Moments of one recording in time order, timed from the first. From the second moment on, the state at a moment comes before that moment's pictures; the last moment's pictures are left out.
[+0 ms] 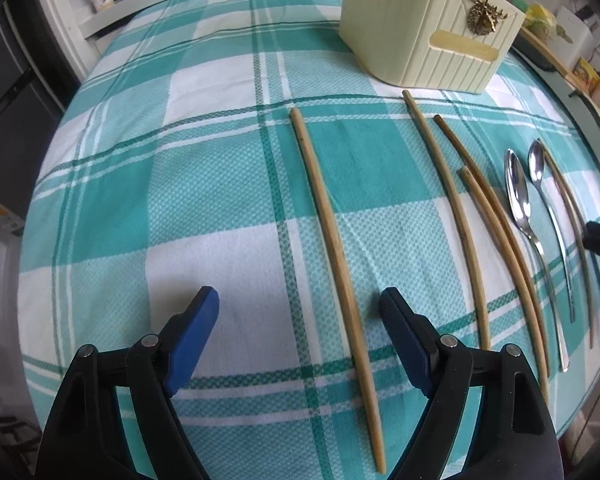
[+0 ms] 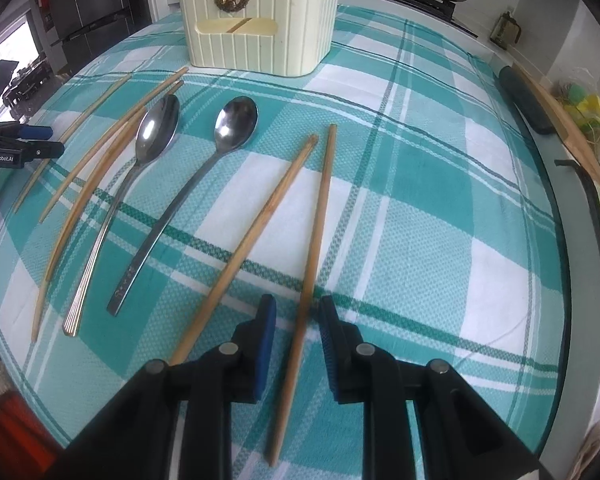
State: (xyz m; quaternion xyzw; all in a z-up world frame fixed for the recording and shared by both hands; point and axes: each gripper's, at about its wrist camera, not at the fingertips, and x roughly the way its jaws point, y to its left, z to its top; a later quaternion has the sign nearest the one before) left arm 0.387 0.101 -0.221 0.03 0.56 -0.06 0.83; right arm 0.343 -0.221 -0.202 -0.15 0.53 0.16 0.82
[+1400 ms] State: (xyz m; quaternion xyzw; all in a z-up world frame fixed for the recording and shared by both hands) left arm 0.364 0.111 -0.042 -0.07 0.37 -0.09 0.92; right arm 0.391 -0.234 -0.054 -0.02 0.38 0.19 0.90
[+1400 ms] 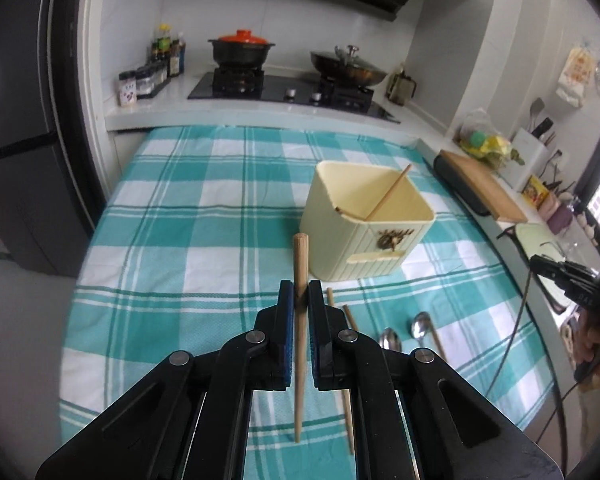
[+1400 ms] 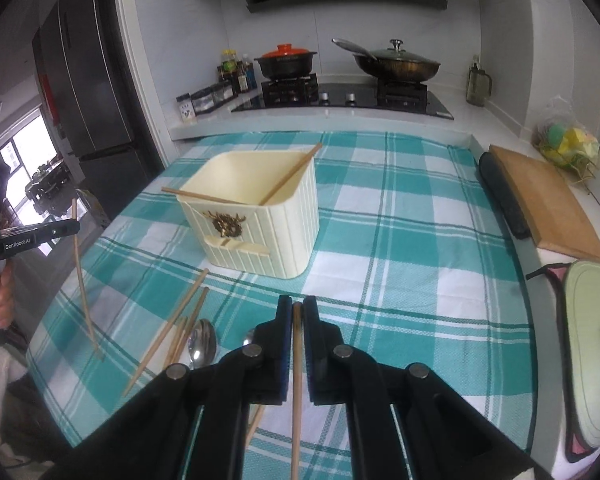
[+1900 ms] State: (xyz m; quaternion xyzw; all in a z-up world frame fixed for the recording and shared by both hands) left arm 0.337 0.103 0.029 -0.12 0.30 -0.13 0.94; right arm 0.347 -0.242 0.035 0.00 0.26 0.18 0.95
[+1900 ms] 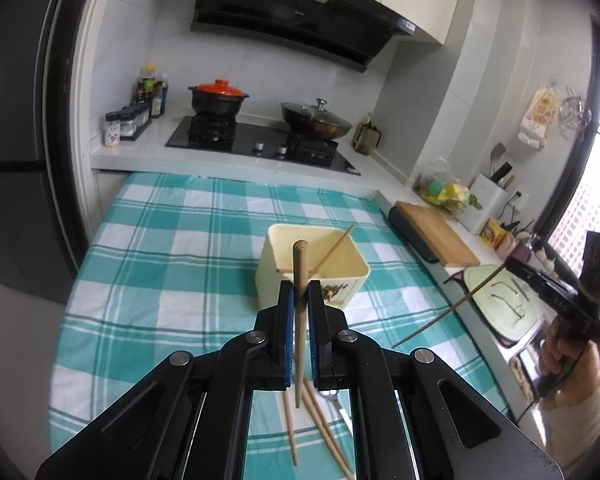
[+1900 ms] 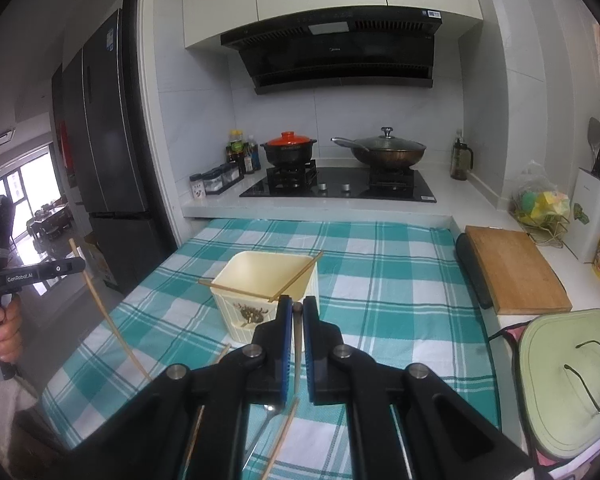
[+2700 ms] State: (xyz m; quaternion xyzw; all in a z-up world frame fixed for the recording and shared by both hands) left arm 0.511 0.060 0.034 -0.16 0.28 -0.09 0.94; right arm 0.483 -0.193 0.088 0.06 0.18 0.19 0.96
